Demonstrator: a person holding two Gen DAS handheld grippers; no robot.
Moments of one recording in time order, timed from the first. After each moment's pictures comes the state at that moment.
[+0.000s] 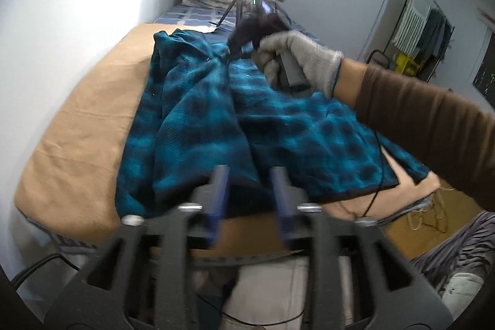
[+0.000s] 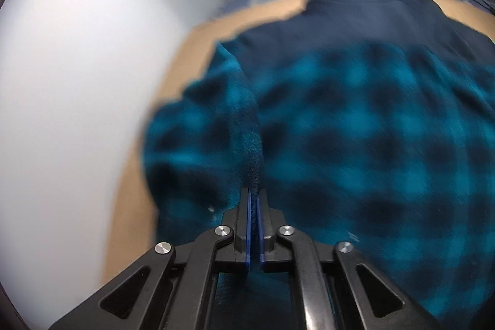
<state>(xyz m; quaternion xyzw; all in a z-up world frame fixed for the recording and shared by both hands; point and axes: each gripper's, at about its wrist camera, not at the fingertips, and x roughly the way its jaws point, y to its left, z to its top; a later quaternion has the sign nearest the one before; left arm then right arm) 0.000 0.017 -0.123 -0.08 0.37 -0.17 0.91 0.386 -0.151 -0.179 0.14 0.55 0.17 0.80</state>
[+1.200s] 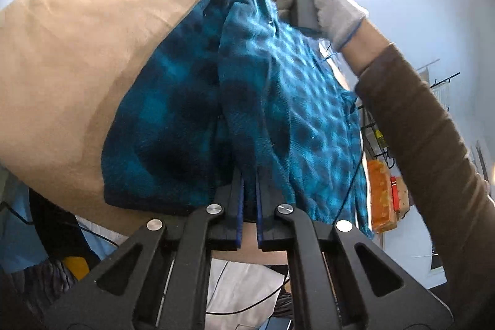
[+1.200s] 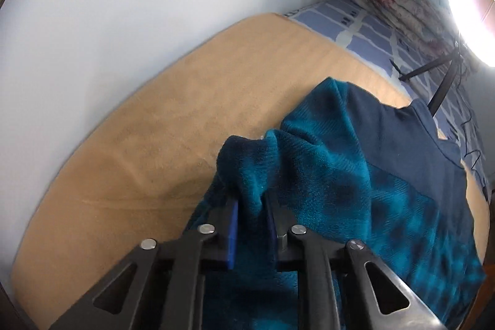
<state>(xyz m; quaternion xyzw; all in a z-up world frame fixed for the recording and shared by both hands) 0.057 0.091 -0.192 -0.35 0.47 -0.16 0.80 0.420 0.049 -0.163 -0.18 0.51 0.16 0.83</state>
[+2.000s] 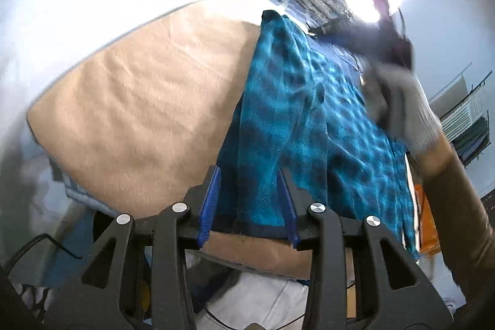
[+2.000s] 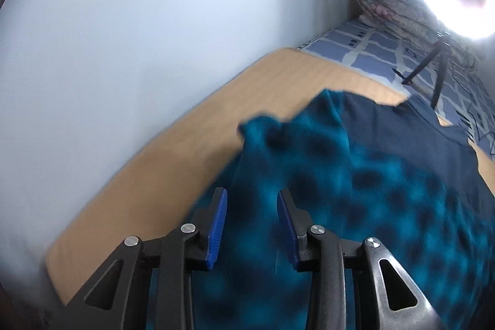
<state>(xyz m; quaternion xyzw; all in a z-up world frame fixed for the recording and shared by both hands) 0.040 0.121 -0.174 -0.27 0.42 -0.04 0.87 0.323 -0.031 -0.113 -0.09 0.44 0.27 0.85</state>
